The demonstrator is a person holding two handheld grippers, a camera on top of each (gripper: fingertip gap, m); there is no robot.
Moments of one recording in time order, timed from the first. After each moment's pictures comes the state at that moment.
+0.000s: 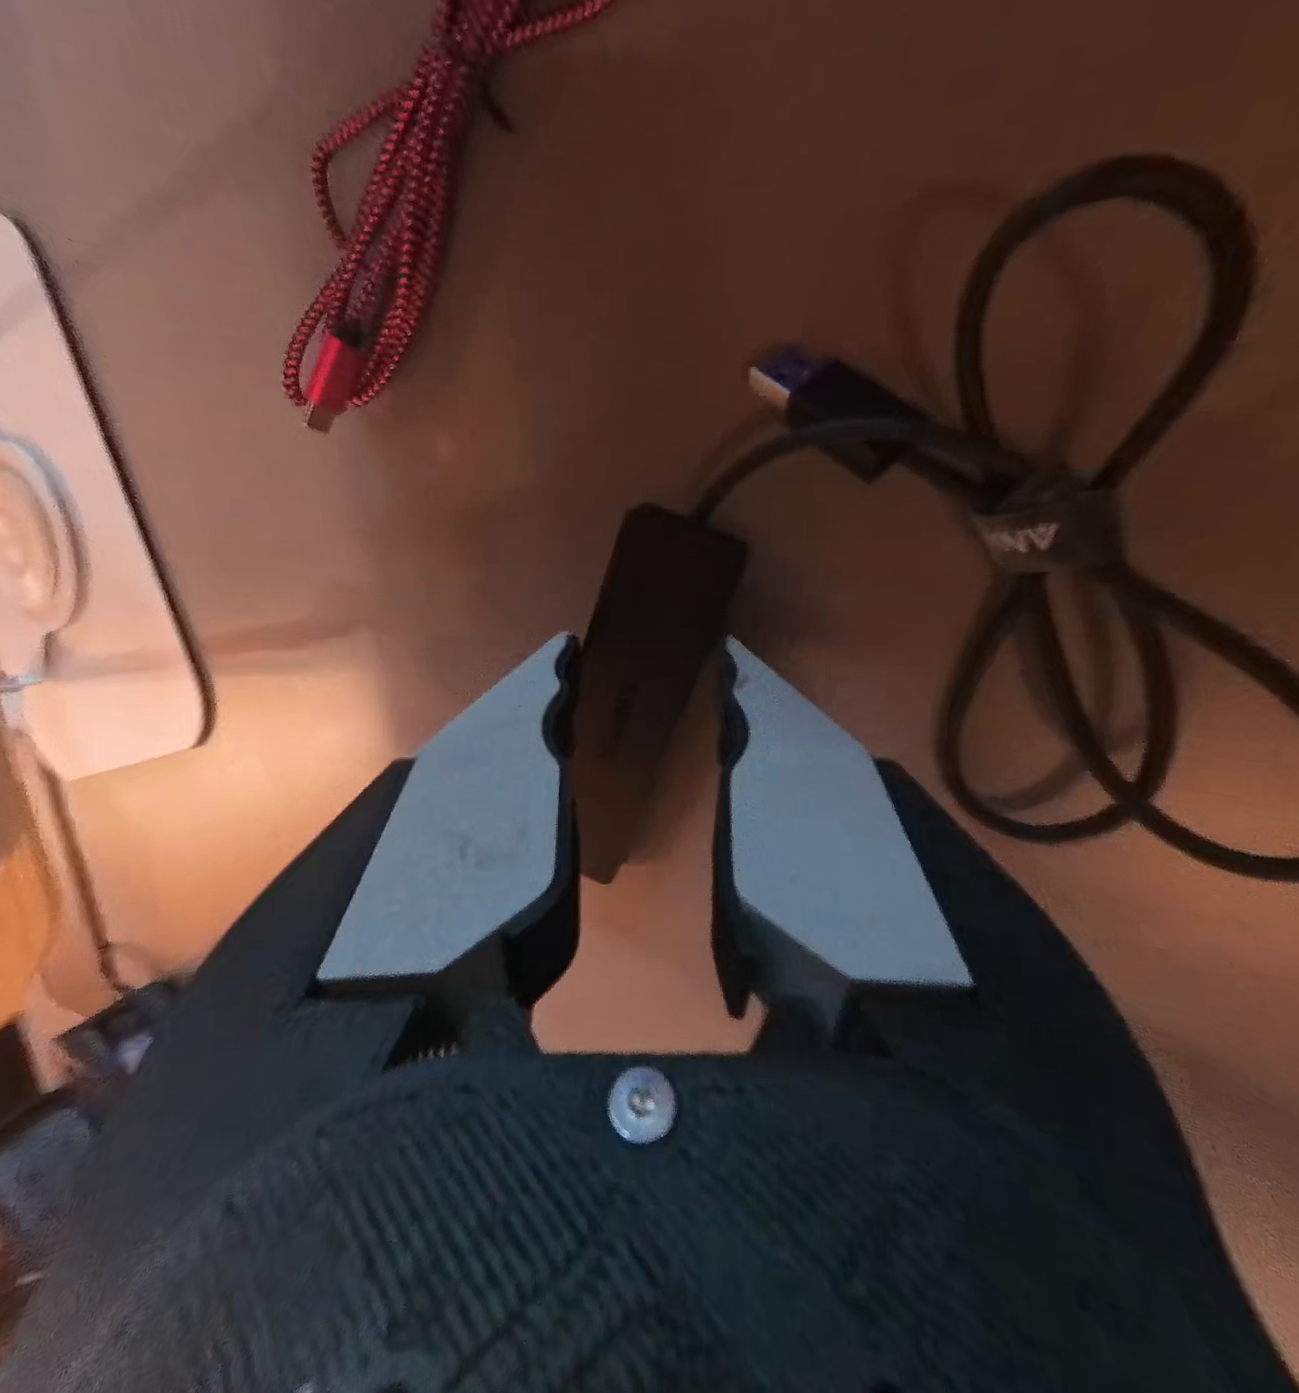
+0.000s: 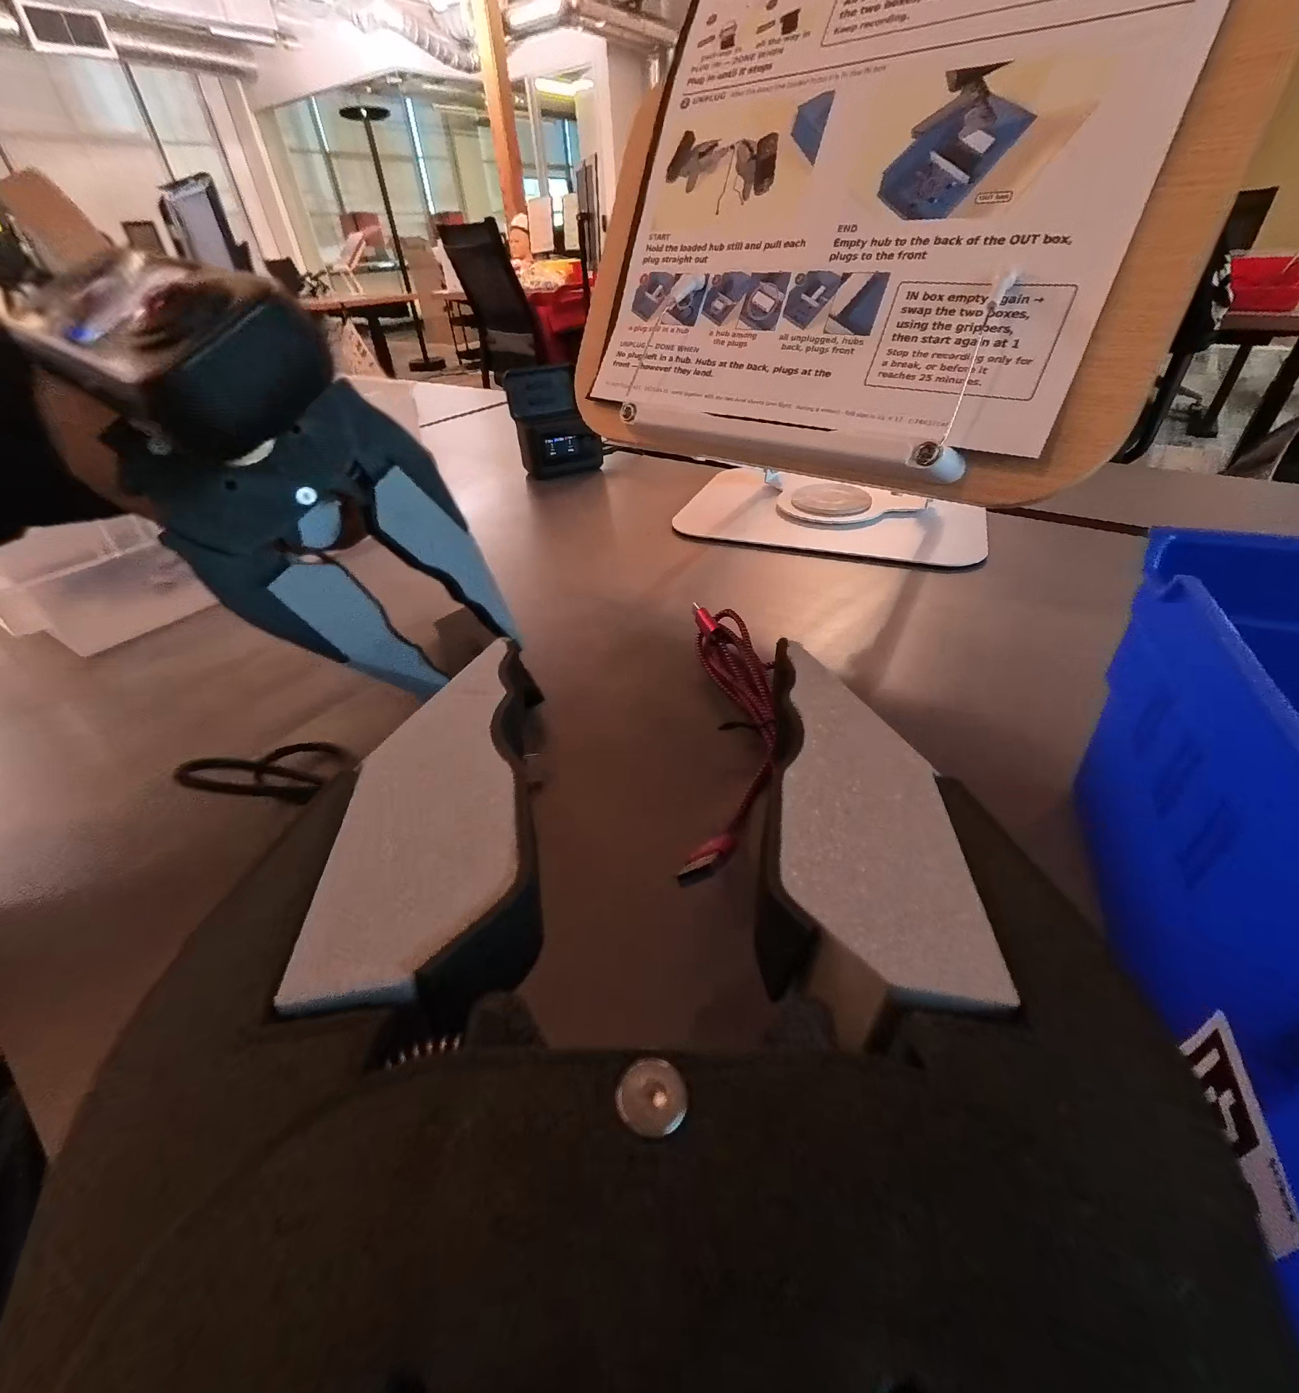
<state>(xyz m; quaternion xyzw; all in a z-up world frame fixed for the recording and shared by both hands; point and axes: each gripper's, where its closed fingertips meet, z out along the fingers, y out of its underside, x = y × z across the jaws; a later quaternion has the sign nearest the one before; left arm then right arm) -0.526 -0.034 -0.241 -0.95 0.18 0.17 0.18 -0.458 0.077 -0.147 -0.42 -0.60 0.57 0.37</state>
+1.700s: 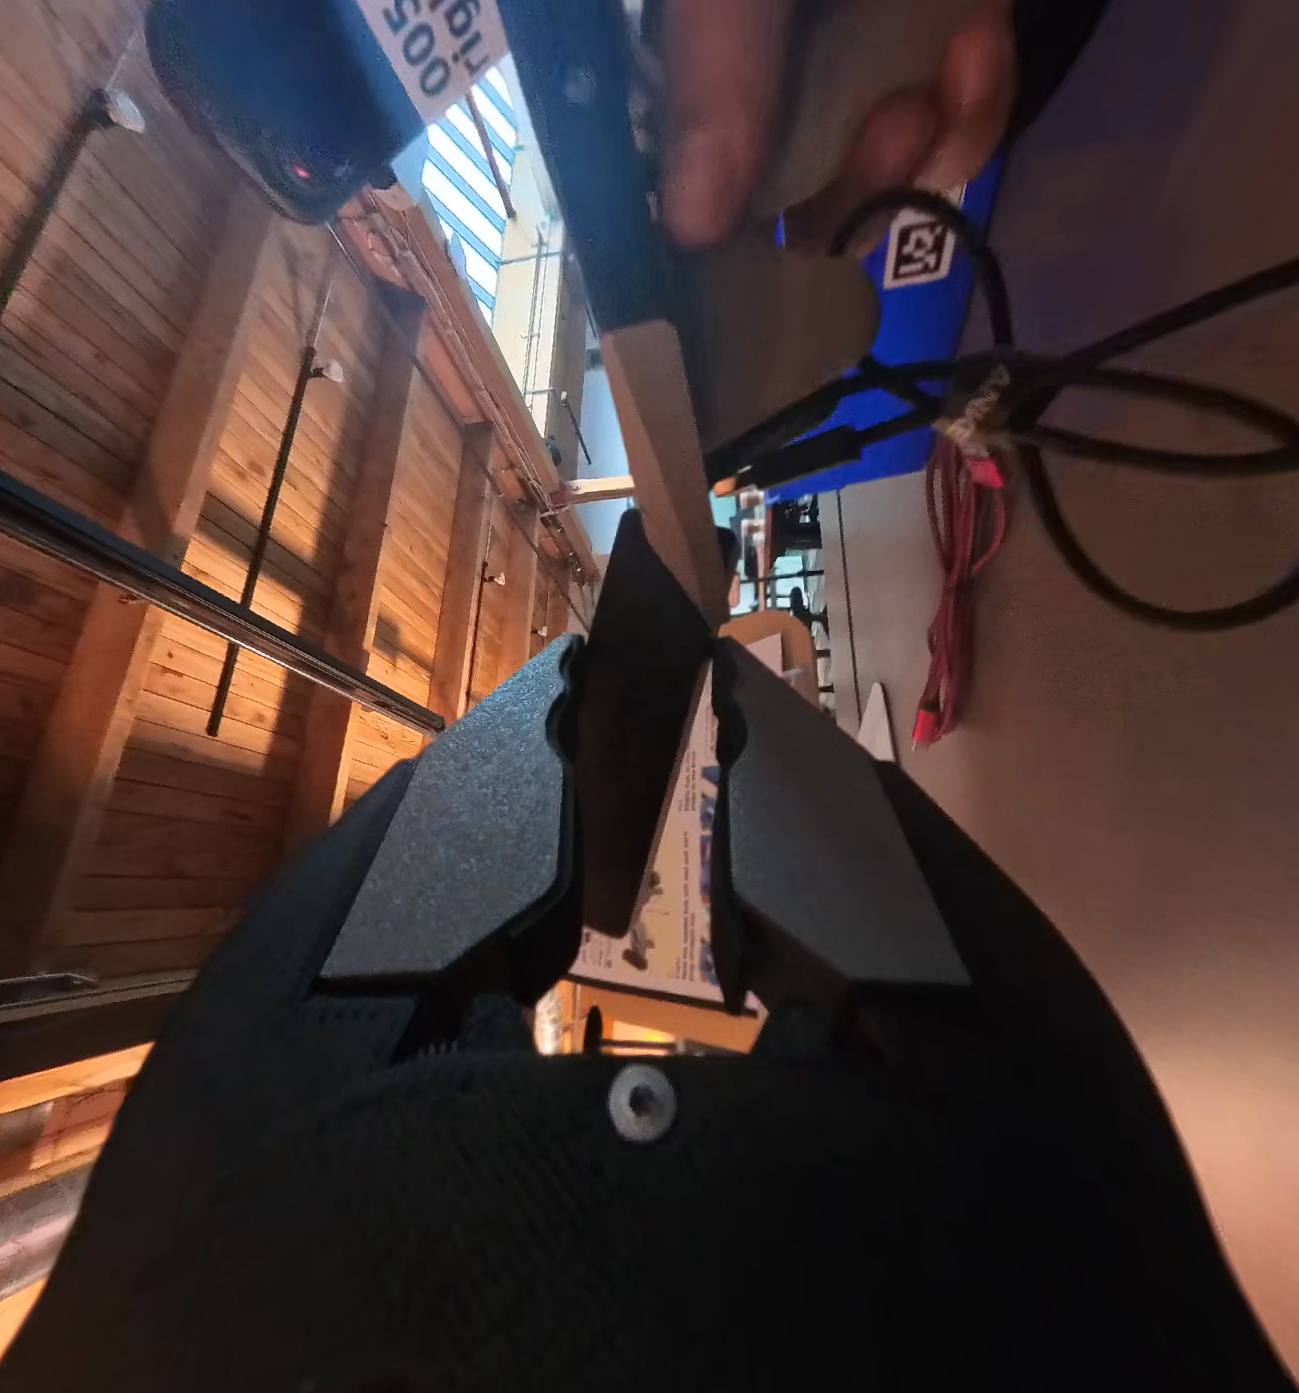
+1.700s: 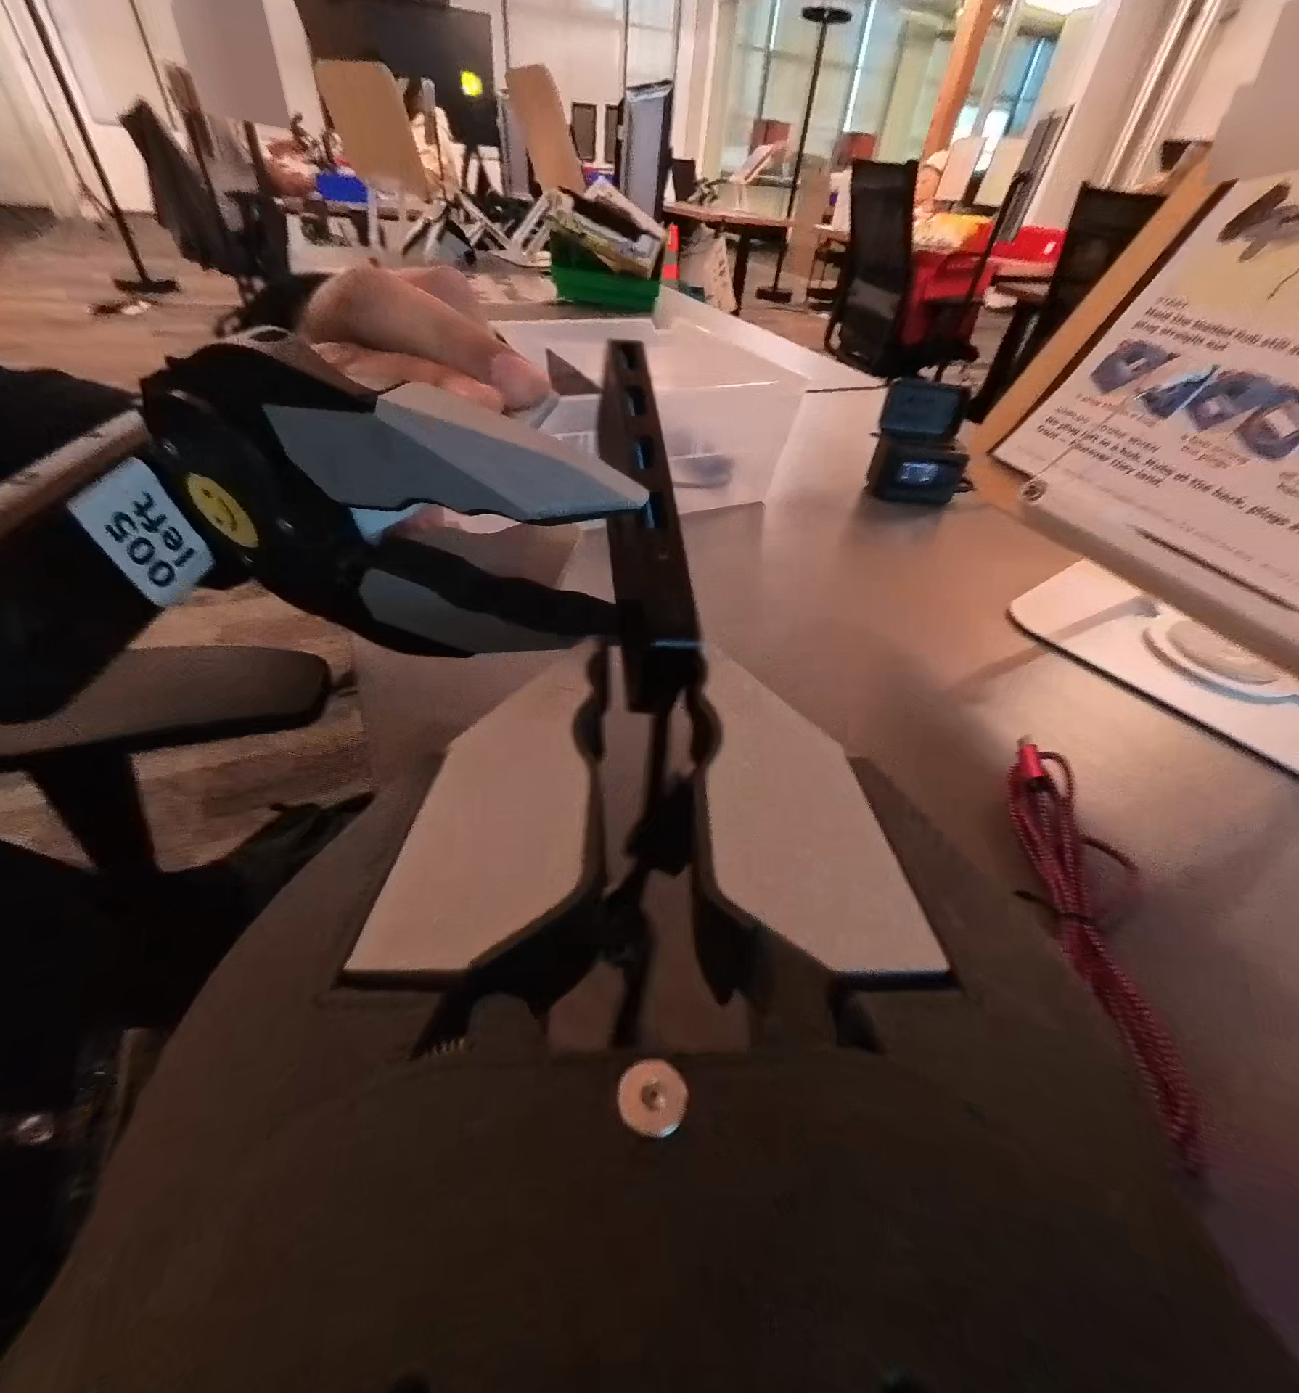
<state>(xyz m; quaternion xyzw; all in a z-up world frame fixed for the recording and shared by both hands) -0.401 -0.017 -0.101 -0.53 0.40 0.65 0.37 -0.400 -0.023 -0.119 -0.22 -0.73 0.60 0.25</state>
